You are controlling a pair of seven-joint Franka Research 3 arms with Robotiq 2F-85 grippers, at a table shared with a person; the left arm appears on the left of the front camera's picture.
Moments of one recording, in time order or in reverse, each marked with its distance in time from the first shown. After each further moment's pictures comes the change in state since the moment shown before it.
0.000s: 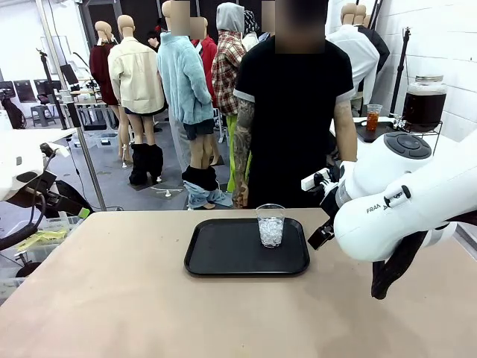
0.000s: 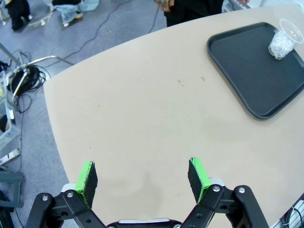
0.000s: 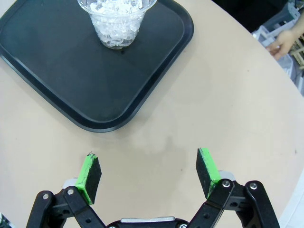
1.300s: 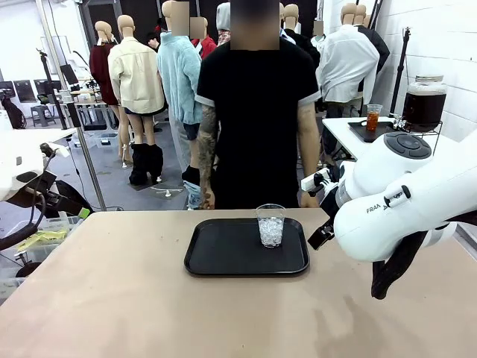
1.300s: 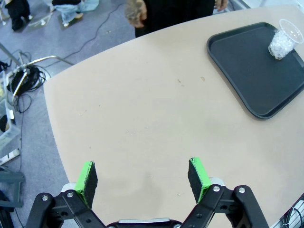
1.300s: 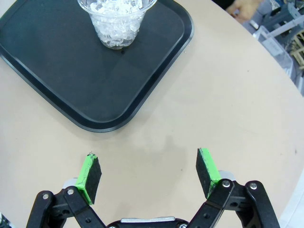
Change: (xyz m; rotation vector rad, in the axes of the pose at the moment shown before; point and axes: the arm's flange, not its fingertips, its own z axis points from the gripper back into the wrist) left arm 0.000 0.000 0.000 0.000 0.000 0.000; right arm 0.000 0.000 0.000 0.000 0.000 0.000
